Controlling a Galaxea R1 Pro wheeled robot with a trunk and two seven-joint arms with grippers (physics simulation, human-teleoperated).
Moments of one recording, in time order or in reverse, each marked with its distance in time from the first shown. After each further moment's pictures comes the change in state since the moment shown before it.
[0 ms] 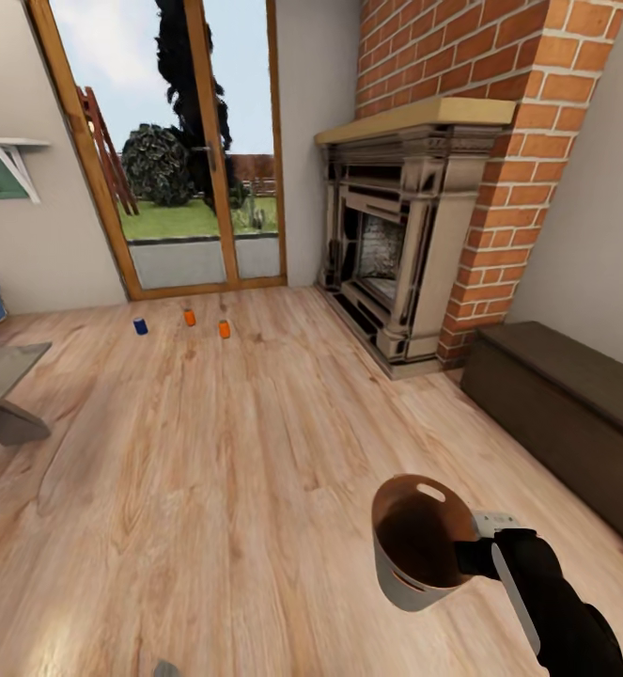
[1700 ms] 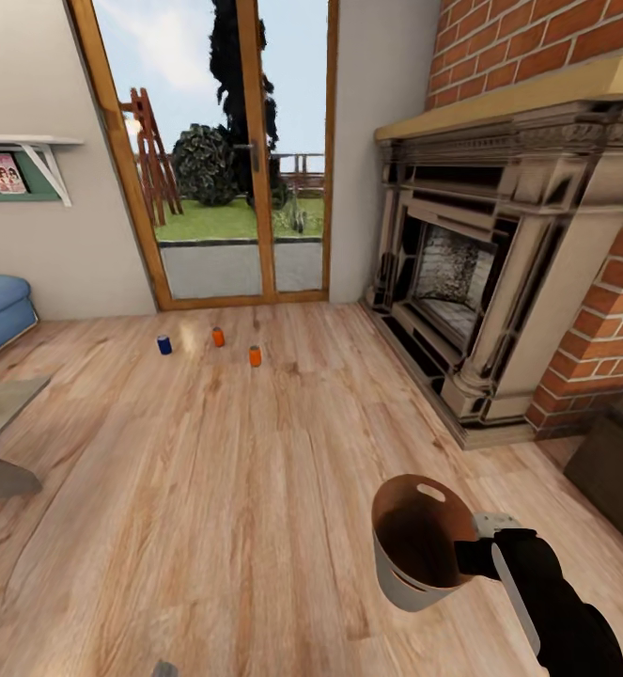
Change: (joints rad) left arm 0.000 0.003 0.000 0.000 0.000 0.000 0.000; right arm 0.000 0.000 0.000 0.000 0.000 0.000 0.000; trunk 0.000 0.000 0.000
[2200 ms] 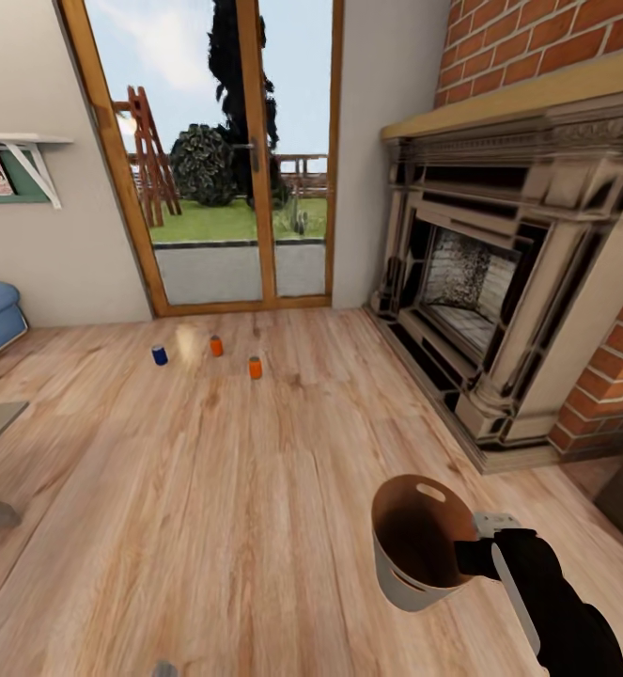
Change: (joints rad) left arm 0.000 0.000 0.000 0.000 0.000 0.000 0.000; right arm 0.000 0.000 0.000 0.000 -0.001 0.000 0.000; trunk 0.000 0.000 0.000
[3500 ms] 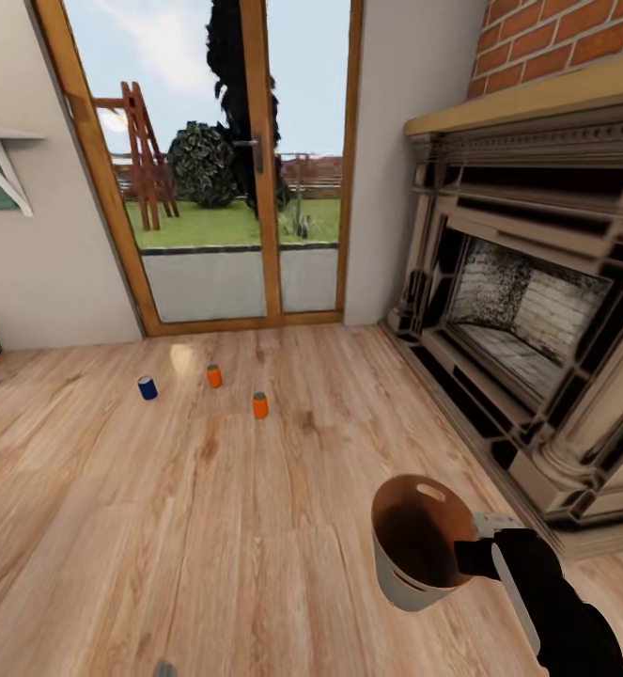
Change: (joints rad) left arm 0.000 0.000 0.000 0.000 0.000 0.000 0.000; right arm 0.000 0.000 0.000 0.000 0.001 0.000 0.001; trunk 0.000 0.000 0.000
